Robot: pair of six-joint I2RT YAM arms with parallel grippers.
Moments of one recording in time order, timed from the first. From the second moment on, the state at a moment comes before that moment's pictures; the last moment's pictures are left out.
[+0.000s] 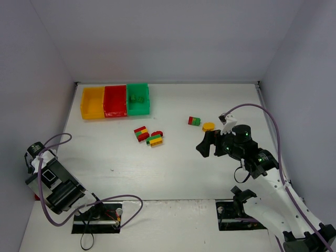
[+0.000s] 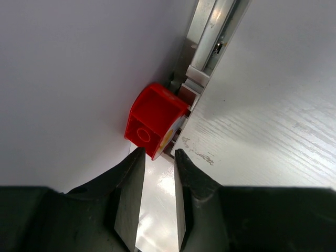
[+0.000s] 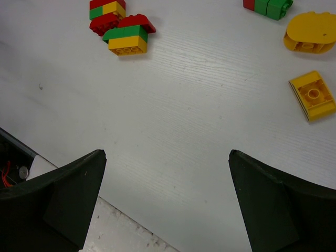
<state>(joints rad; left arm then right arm) 0.84 1.37 0.69 -0.50 -0.42 0.64 0.42 0.78 0.76 -0.56 -0.23 0.31</state>
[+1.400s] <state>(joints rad) 0.88 1.40 0.68 -0.46 -0.37 0.66 0.42 0.82 0.76 -0.56 -0.22 0.31</state>
